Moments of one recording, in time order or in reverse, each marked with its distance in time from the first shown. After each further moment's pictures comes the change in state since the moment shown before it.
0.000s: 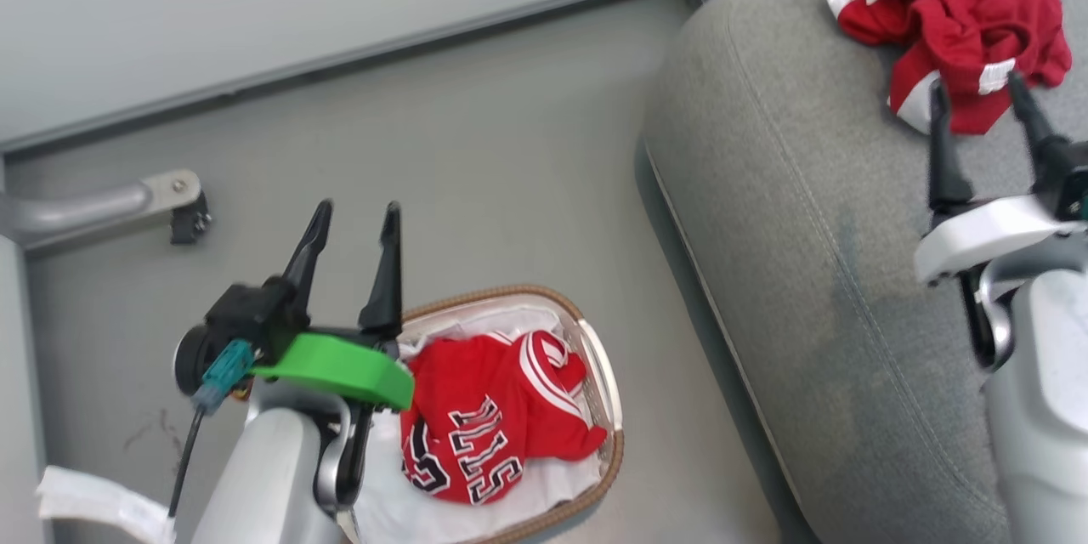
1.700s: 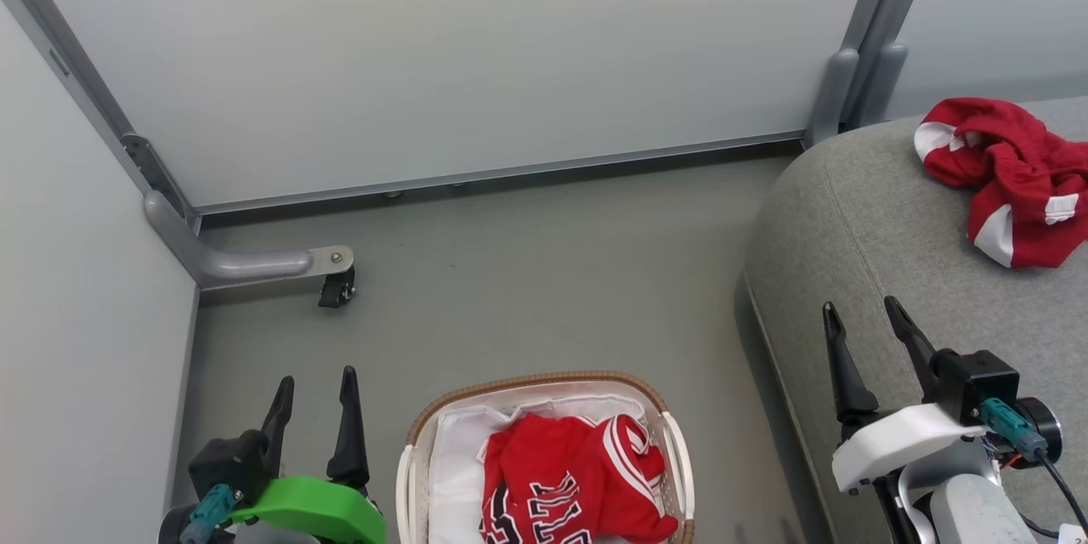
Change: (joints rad) left arm 0.280 -0.020 0.124 0.040 -0.002 0.037 0.000; right arm 0.406 0.122 0.113 -0.128 0.126 0.000 0.000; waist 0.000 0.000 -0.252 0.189
